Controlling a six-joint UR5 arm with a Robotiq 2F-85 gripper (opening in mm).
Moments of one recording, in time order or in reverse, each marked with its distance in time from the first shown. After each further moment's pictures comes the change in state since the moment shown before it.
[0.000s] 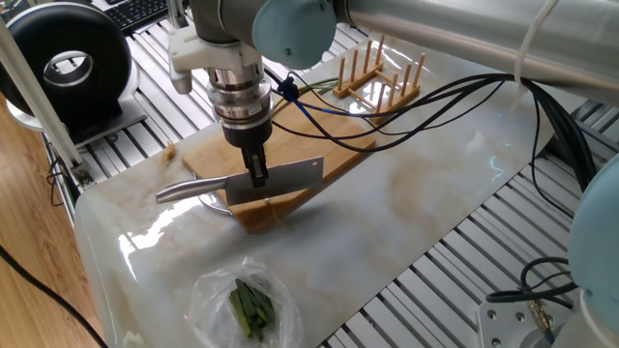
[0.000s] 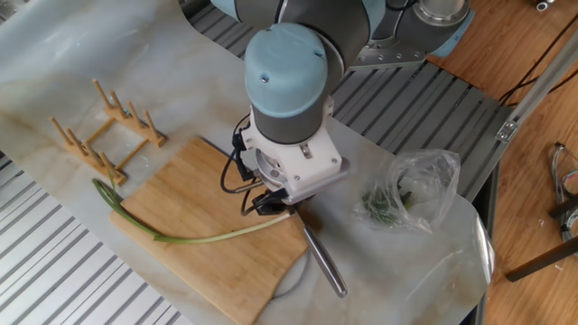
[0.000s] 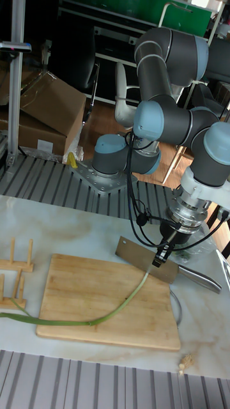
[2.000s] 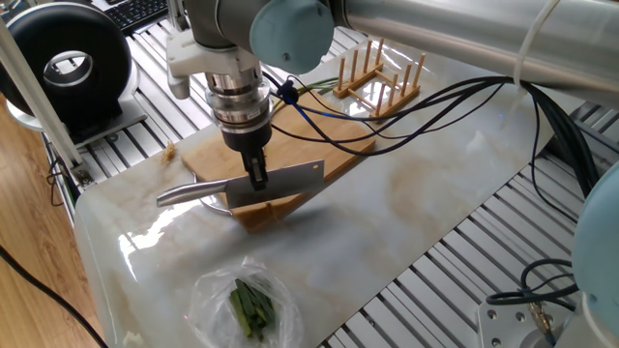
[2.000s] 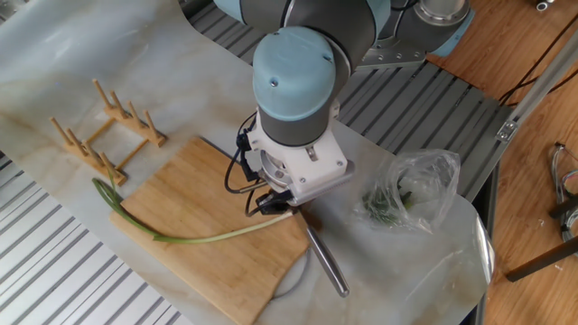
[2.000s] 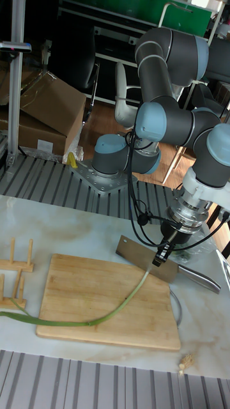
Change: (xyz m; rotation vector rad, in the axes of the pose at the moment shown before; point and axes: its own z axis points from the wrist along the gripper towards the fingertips) arm 0.002 0.002 0.003 0.008 0.021 0.009
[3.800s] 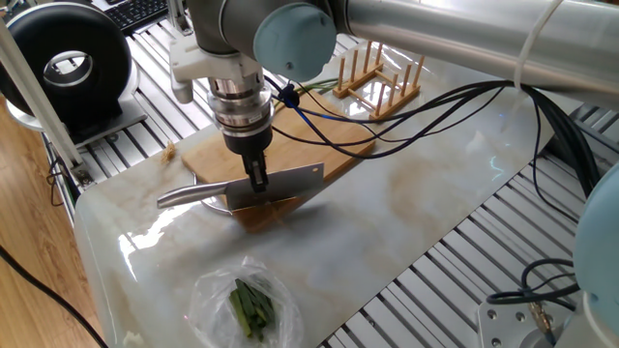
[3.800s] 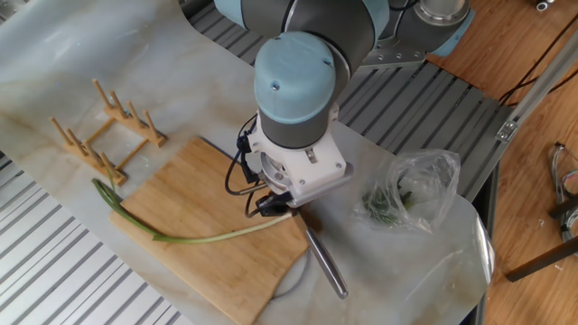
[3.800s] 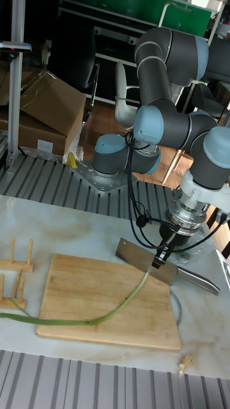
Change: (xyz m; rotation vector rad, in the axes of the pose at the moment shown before) arm -0.001 -0.003 0.009 0.010 -0.016 -0.006
